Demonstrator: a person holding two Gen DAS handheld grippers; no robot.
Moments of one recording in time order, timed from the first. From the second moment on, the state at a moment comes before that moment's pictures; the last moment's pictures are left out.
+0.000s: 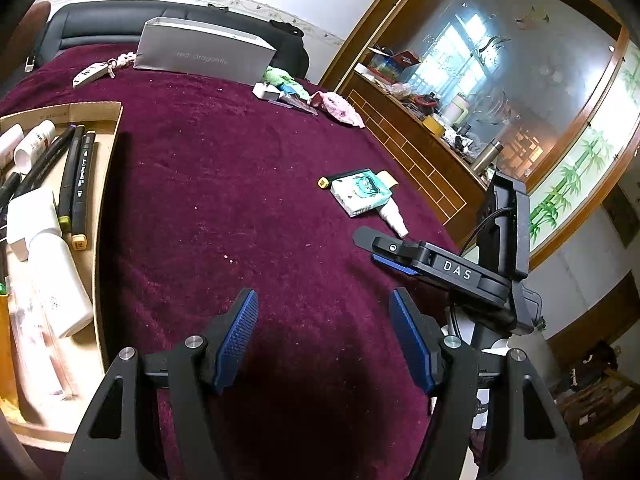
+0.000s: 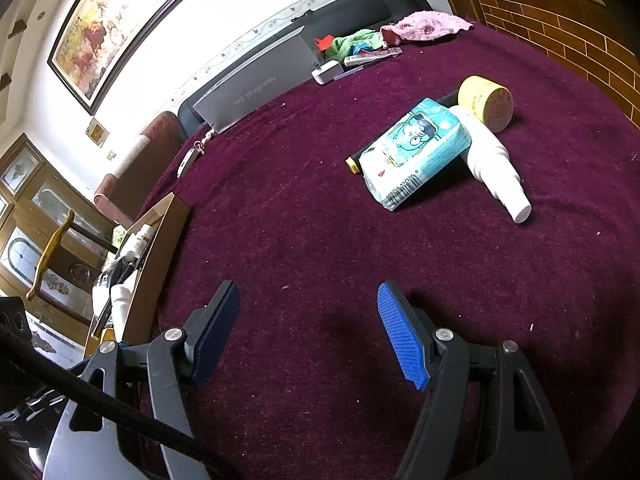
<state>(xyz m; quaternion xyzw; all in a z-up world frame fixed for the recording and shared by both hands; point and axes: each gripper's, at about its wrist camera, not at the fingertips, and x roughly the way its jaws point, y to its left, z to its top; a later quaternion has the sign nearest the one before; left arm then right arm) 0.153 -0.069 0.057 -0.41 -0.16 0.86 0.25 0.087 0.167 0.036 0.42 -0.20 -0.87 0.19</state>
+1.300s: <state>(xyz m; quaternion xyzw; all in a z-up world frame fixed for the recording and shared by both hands) 0.155 -0.060 0.051 -0.42 -0.15 0.85 0.26 0.088 0.169 0.038 0.41 -0.20 -0.87 0.20</state>
